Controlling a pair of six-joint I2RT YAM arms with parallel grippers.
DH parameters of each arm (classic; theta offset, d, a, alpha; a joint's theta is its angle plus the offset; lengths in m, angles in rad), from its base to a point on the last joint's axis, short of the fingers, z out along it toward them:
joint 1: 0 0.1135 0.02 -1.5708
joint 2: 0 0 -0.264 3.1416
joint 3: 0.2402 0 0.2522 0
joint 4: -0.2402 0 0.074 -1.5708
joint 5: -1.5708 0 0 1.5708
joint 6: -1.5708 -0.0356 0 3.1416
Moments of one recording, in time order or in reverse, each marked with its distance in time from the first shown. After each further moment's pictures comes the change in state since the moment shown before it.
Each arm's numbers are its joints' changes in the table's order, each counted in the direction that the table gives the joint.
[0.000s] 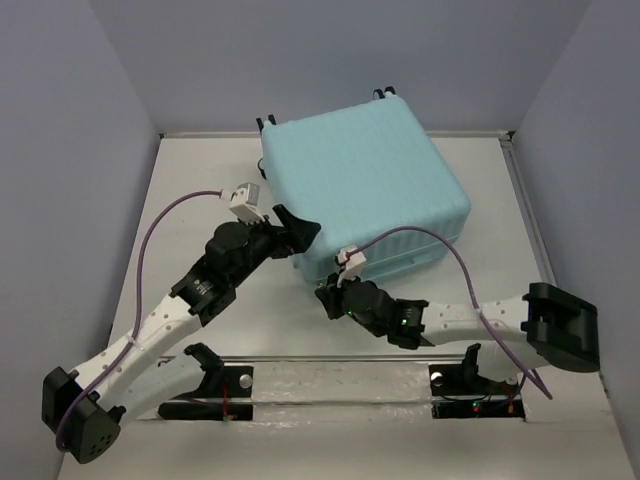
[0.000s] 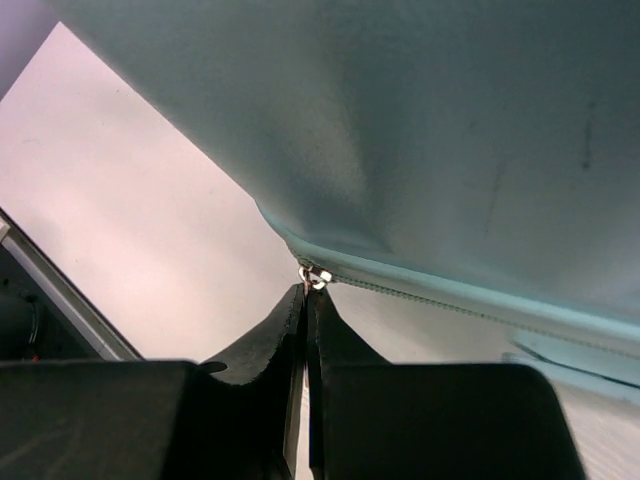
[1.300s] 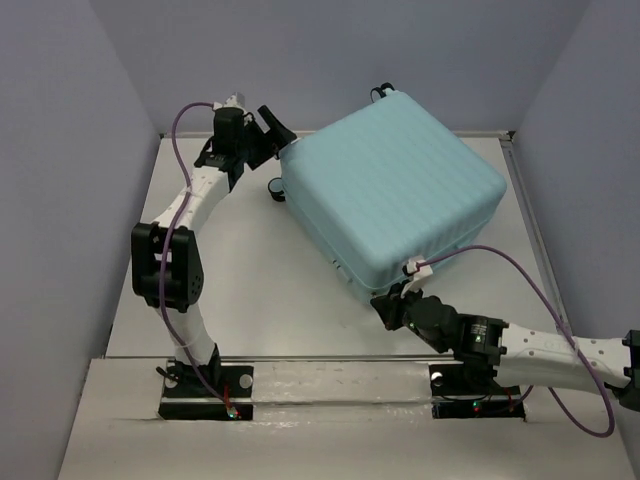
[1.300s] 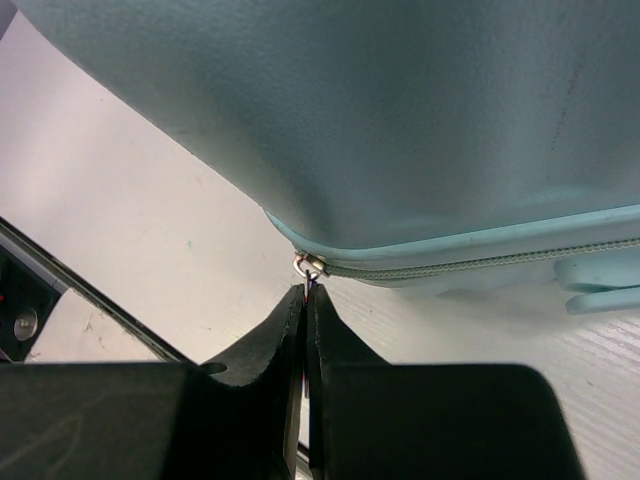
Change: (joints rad) left arm 0.467 0.935 0.838 -0.122 -0.286 -0.010; right arm -0.010 -0.718 -0.299 -0.462 -0.070 -0.105
